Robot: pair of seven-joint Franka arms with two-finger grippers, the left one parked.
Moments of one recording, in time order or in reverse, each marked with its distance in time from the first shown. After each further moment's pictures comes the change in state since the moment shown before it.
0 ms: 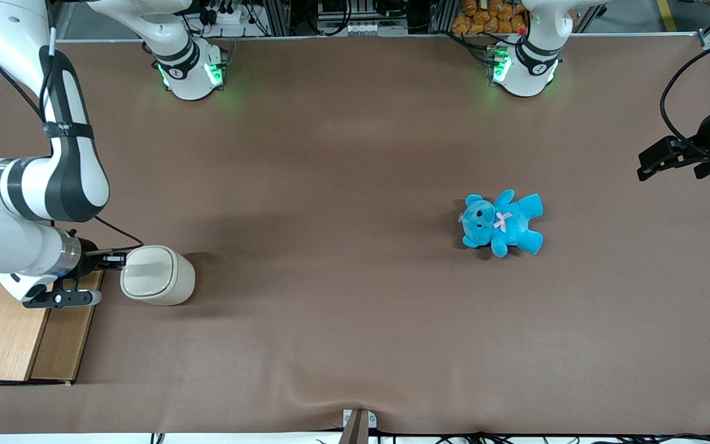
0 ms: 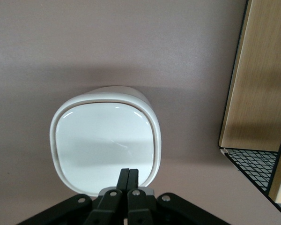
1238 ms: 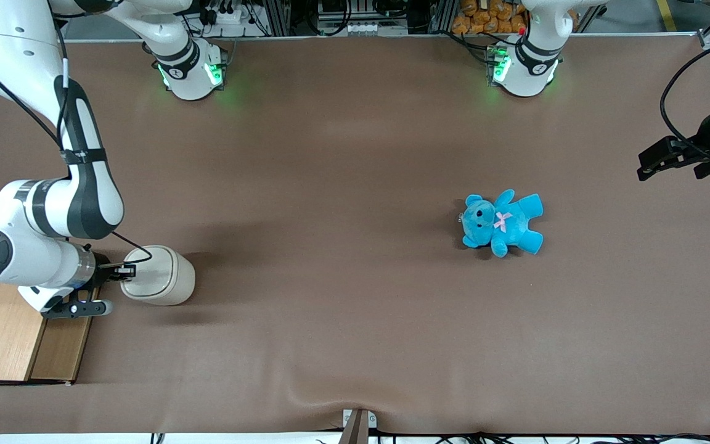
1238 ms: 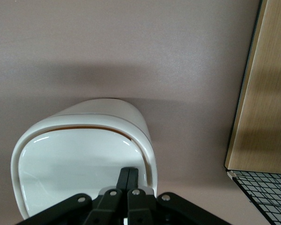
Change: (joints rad) arm -0.010 0.075 0.000 -0.010 0.000 0.103 -0.020
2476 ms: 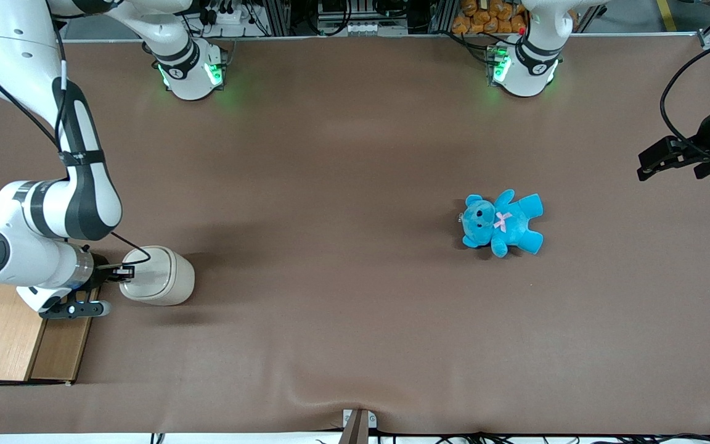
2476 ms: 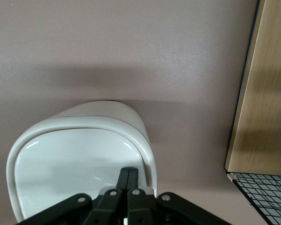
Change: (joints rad) arm -0.008 0.005 0.000 -0.003 0.010 0.015 -0.001
